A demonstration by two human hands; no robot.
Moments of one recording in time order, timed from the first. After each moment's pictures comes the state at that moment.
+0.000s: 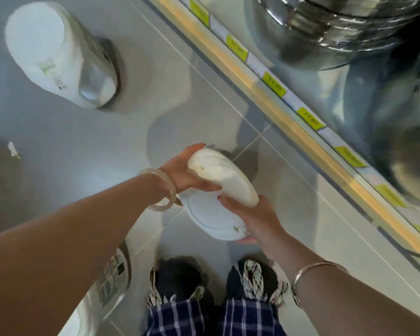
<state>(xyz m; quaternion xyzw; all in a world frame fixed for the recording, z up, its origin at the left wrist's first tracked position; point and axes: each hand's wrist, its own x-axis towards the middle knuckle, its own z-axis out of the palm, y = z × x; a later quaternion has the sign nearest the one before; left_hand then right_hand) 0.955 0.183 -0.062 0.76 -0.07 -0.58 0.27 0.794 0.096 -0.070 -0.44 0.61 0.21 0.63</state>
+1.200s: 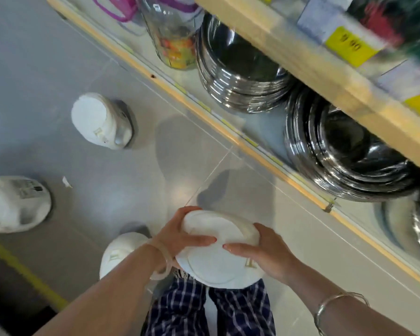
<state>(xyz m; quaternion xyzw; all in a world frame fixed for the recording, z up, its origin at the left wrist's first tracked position) 0.877 0.225 0.144 0.67 0.07 -0.67 0.31 0.719 0.092 0.152 -0.55 0.47 0.26 0.64</state>
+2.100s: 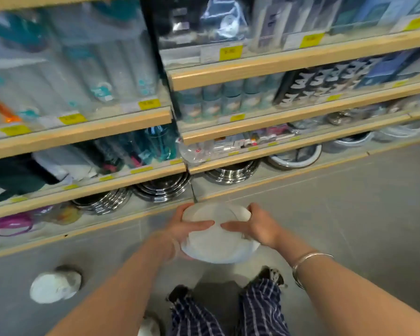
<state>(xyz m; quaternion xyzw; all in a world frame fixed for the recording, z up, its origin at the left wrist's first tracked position) 0.631 0.163 0.548 0.65 -0.22 -0.71 0.16 0.435 0.177 0.572 -0.44 0.70 -0.09 0.56</state>
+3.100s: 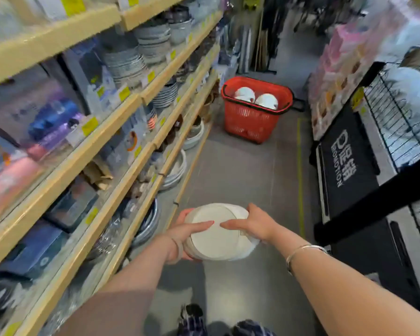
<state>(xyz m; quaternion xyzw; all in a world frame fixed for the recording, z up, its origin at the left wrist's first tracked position) -0.215 0.024 0.610 0.38 -0.55 -0.72 -0.18 -0.308 0.191 0.635 -0.07 0.86 -0.35 0.36</state>
